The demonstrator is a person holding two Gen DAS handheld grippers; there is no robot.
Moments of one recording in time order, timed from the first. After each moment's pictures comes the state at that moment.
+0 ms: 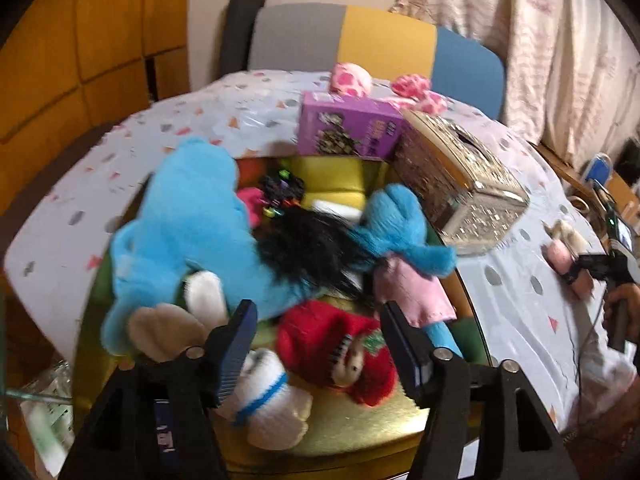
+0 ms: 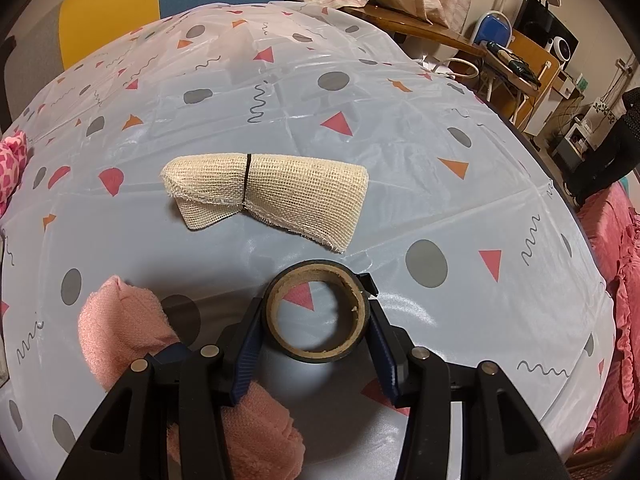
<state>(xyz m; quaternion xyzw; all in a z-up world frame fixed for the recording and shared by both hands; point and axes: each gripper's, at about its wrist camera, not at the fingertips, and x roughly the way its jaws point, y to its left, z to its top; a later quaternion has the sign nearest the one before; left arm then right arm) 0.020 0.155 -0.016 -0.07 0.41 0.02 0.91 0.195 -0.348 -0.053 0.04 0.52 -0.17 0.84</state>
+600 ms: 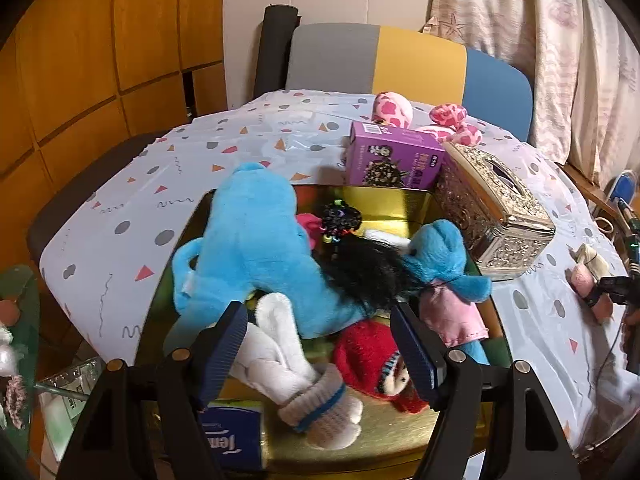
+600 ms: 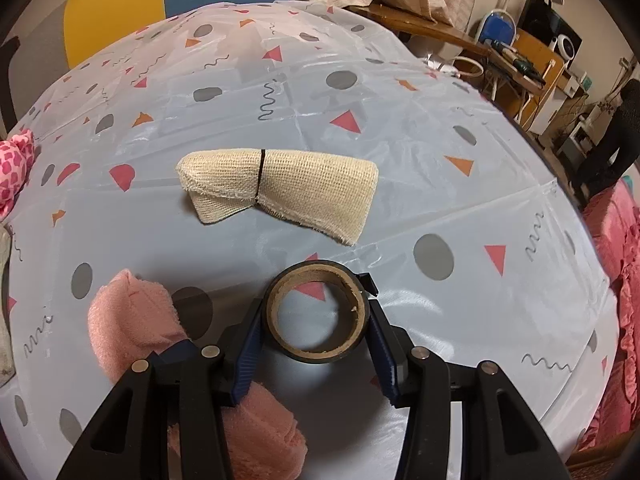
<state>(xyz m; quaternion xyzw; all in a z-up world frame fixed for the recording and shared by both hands) 0.005 0.181 0.006 -0.06 0.38 0.09 0.92 0.191 -0.343 -0.050 0.05 0.53 -0.16 0.83</state>
